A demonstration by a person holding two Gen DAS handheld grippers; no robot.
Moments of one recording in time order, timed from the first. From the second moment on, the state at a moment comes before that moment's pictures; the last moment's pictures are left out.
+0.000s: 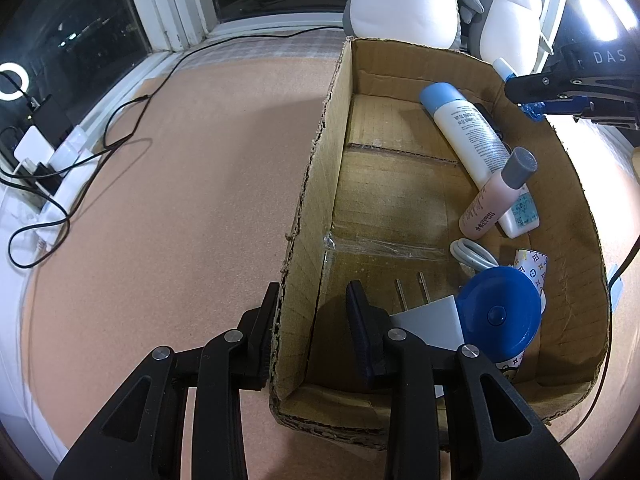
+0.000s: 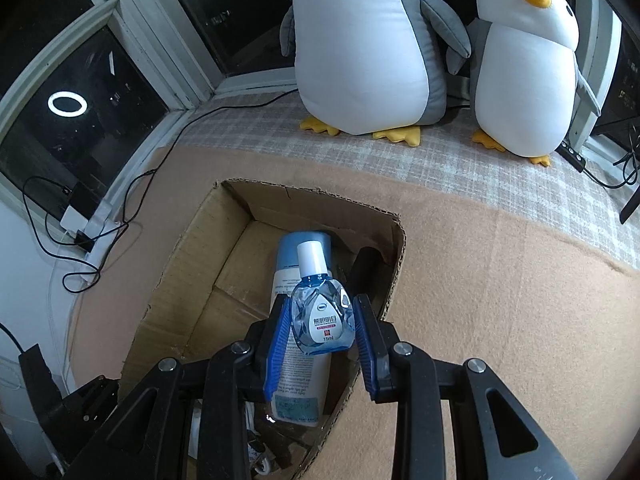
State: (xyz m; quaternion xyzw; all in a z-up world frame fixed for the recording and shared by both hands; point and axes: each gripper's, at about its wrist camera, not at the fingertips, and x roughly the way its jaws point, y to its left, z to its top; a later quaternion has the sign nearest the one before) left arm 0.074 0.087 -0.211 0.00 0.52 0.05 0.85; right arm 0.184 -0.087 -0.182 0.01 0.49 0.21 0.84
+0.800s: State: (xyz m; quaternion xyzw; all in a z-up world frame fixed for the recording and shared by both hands) left arm 0.073 0.086 -0.210 0.00 0.52 0.05 0.85; right arm 0.157 -0.101 -0.155 0.01 0.47 0.23 0.86
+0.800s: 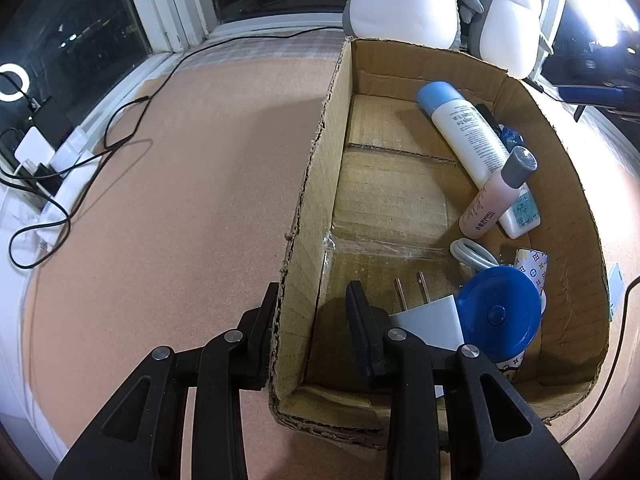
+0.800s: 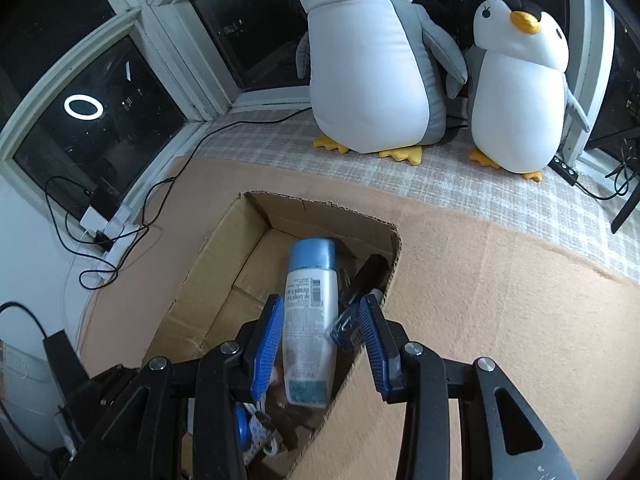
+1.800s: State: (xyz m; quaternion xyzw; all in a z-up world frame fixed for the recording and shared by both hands) left arm 0.071 0.079 -0.209 0.04 0.52 0.04 0.85; right arm 0.002 -0.224 -0.092 0.05 0.39 0.16 0.90
